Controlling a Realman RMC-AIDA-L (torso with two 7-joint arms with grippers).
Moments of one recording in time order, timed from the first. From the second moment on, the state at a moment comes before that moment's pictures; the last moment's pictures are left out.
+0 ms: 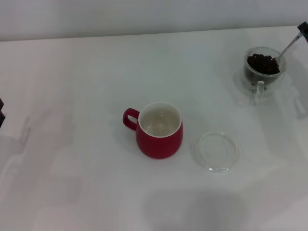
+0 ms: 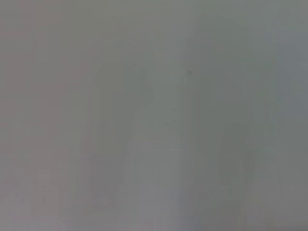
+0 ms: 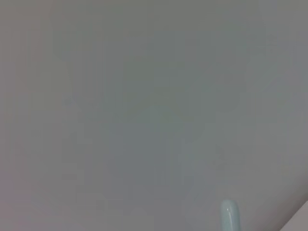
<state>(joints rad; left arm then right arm) -0.33 -2.08 -0.51 0.05 -0.93 -1.42 2.83 0.54 2.01 -0.37 -0.09 2.09 0.91 -1.88</state>
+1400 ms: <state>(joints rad) -0.34 -2.08 -0.51 0.04 -0.92 -1.39 2.83 0.52 2.00 -0.43 -0.09 2.07 0.92 -1.45</state>
